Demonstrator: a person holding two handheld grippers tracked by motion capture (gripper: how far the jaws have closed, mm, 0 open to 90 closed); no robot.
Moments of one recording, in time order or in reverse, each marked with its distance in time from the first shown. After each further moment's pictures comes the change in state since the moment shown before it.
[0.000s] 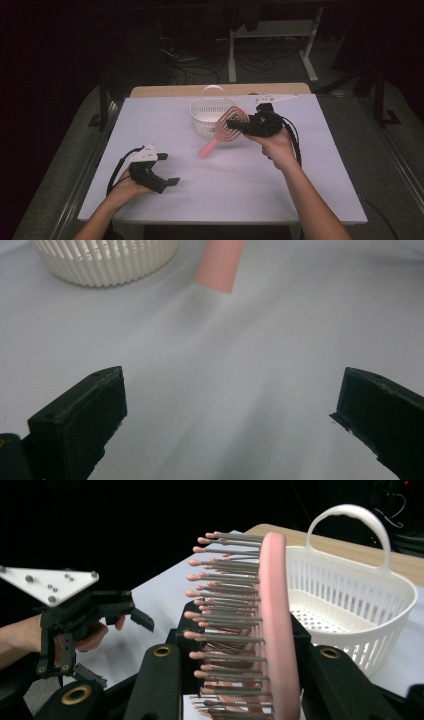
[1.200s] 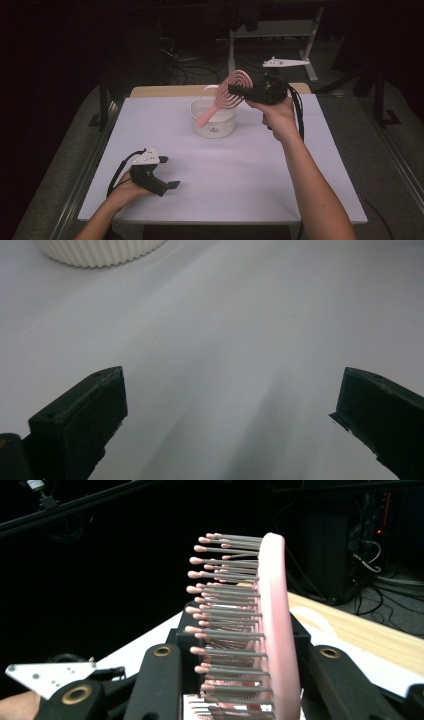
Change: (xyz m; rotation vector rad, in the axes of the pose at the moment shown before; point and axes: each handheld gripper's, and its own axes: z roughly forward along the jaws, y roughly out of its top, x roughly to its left) left arm -0.004 -0.004 0.006 0.041 -0.005 0.005; right arm -0.011 0.075 -0.014 -0.130 -0.025 -0.004
